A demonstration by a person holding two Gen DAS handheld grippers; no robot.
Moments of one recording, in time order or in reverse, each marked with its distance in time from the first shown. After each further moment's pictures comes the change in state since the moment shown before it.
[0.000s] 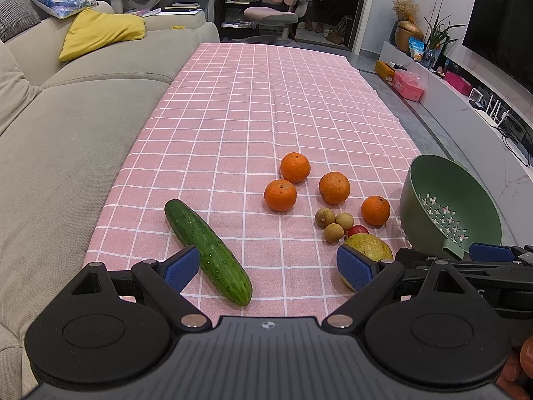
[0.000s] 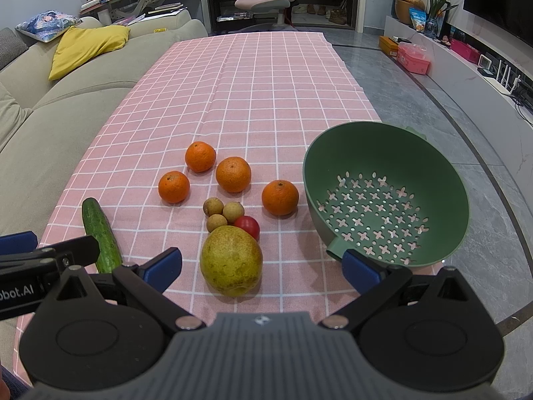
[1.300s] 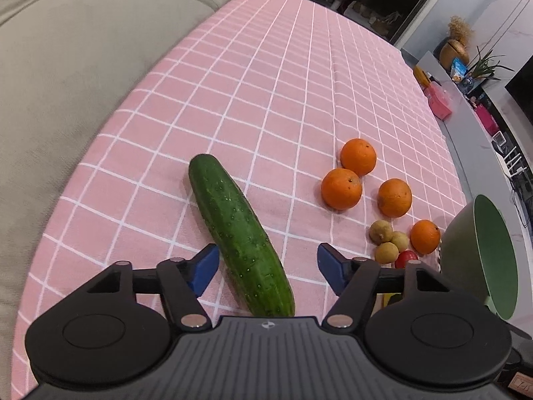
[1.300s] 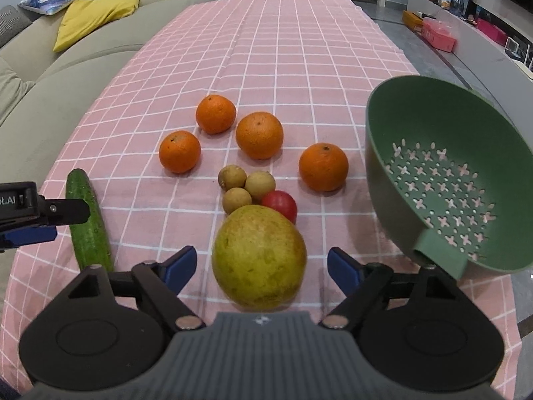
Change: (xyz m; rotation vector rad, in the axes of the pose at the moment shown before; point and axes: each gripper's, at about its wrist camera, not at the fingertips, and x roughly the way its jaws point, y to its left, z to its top) left arm 0.085 0.078 0.008 -0.300 0.174 -0.080; right arm 0.084 0.020 -0.006 -0.022 0.114 0.057
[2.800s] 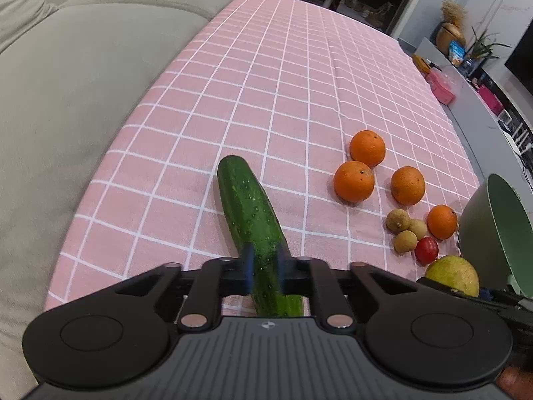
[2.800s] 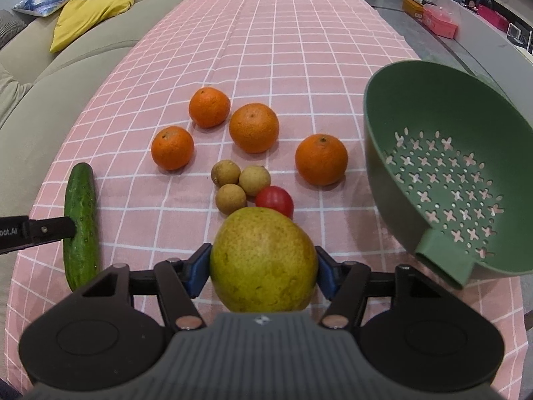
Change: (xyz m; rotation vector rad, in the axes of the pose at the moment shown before) left arm -0.004 -0.002 -0.005 0.112 -0.027 0.059; right arm 0.009 -0.009 0.005 0.025 0.029 0.020
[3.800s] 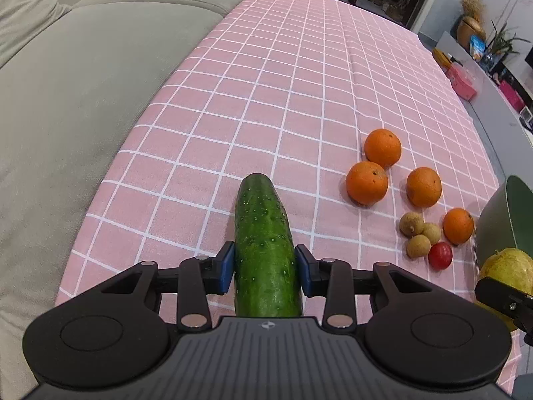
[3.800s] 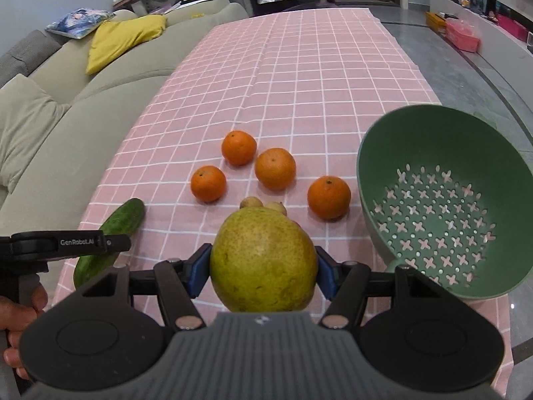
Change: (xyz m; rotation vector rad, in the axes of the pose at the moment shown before) left arm 0.008 -0.012 0.008 -0.015 0.029 0.098; right arm -0.048 -0.014 0.015 -0.027 -0.045 0.127
